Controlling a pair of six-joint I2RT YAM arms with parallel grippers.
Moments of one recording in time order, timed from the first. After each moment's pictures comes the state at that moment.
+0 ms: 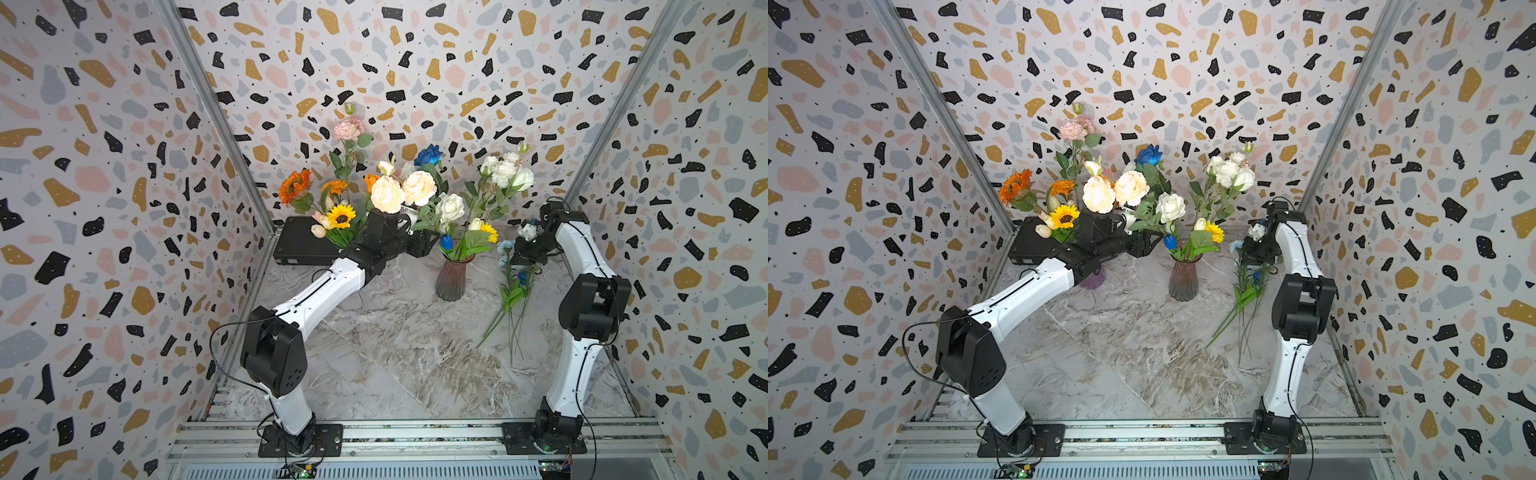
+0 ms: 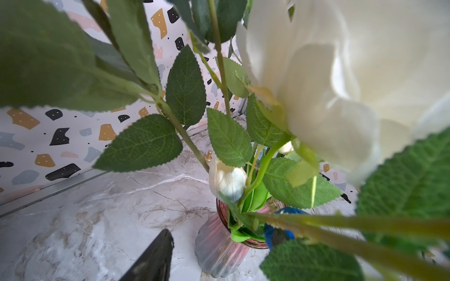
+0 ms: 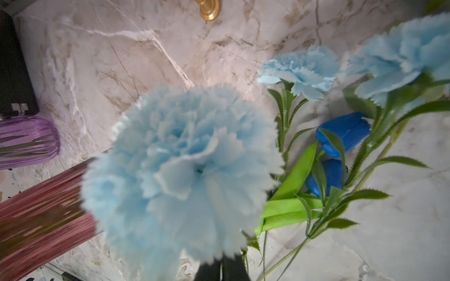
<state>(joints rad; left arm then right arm) -0.56 1.74 1.55 -0.12 0.31 -0.17 -0.10 2.17 2.07 -1.26 -0.40 0.03</state>
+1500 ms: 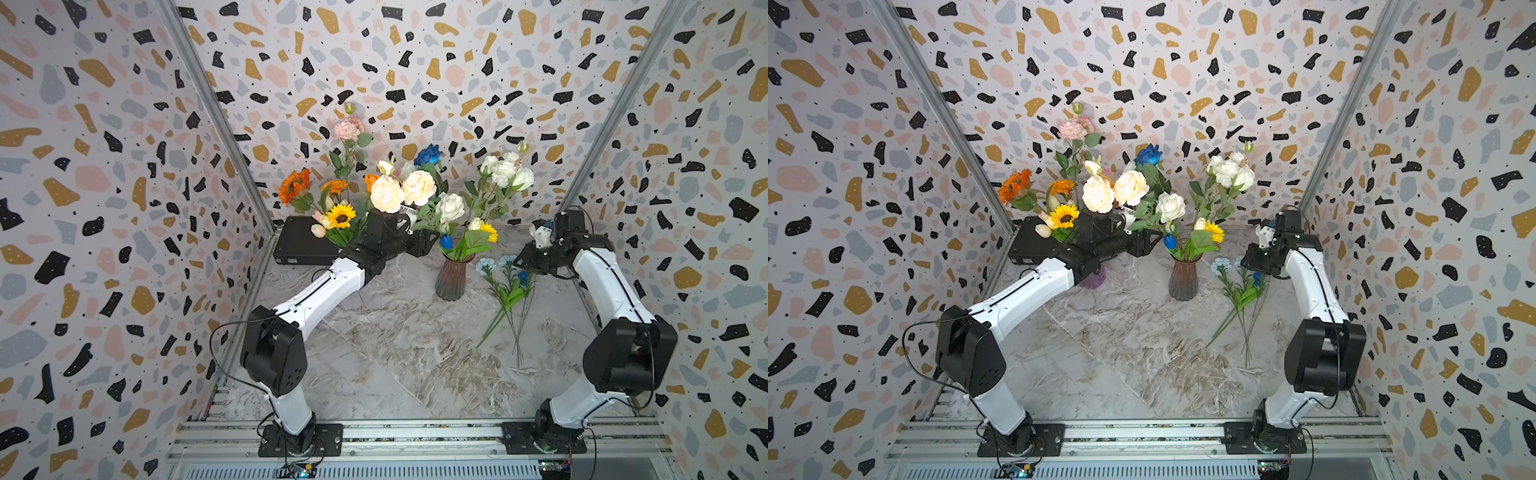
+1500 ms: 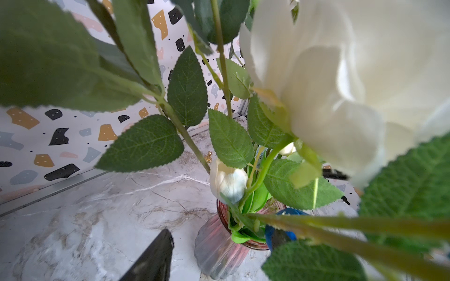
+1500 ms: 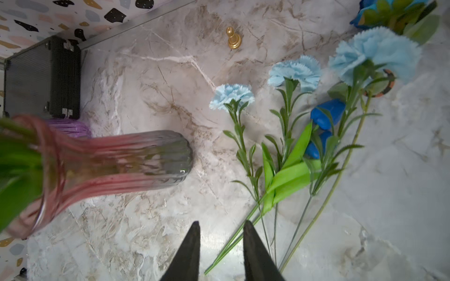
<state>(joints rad) -0.56 1.74 1.54 -0.11 0.32 -0.17 -0.06 1.54 1.45 -0.90 -0.37 0.11</state>
